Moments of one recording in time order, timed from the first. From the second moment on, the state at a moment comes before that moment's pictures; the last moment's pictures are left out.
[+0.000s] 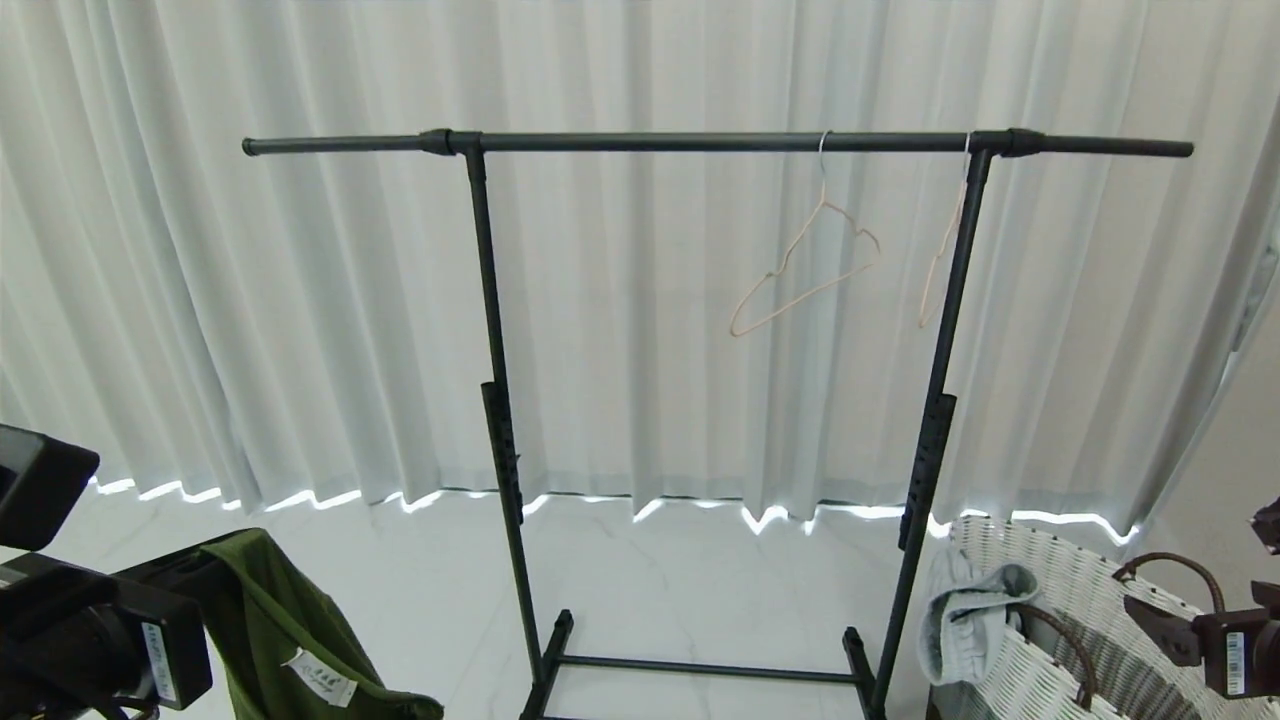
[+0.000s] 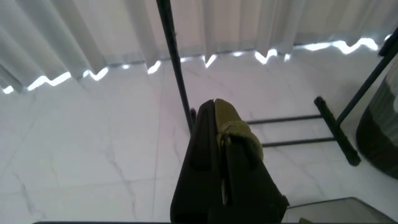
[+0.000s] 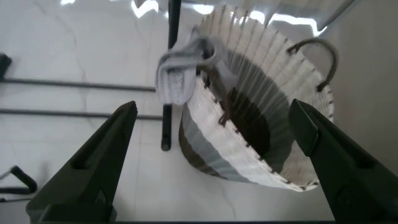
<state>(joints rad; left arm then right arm) -0.21 0.96 -0.38 -0.23 0.03 0.09 0.01 1.22 -0.16 -0.57 -0.08 -0.08</state>
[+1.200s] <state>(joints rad) -0.29 0.94 -0.37 -0.23 0.03 0.11 0.05 1.22 -0.16 -0.57 -0.08 -0.09</state>
